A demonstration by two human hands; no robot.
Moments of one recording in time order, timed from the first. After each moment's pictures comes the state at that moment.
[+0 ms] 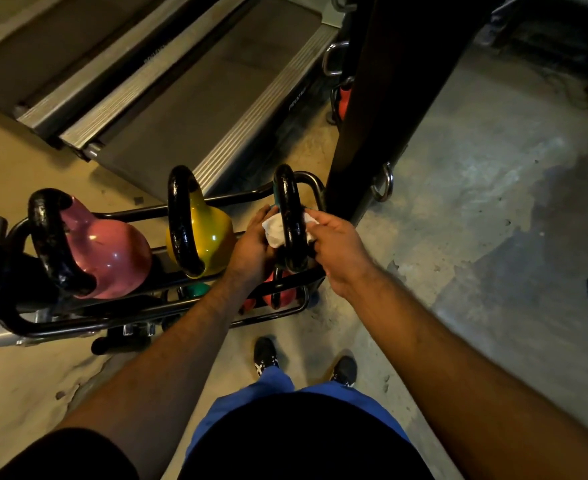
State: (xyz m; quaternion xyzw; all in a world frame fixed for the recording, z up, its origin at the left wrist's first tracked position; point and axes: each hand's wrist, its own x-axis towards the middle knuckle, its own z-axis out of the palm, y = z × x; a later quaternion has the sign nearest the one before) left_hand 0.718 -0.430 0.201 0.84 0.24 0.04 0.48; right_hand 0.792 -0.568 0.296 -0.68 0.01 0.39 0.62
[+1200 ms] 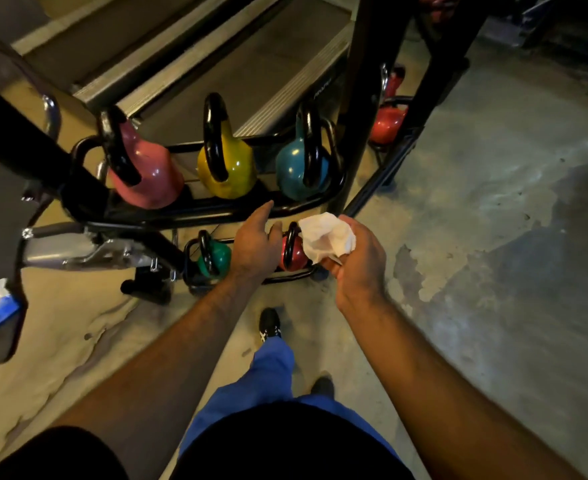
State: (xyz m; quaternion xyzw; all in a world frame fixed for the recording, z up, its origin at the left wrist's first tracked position) left_hand 0.586 -0.547 0.242 0.81 0.40 0.13 0.41; right_hand 0.647 -0.678 0.281 -0.56 0.19 0.26 0.76
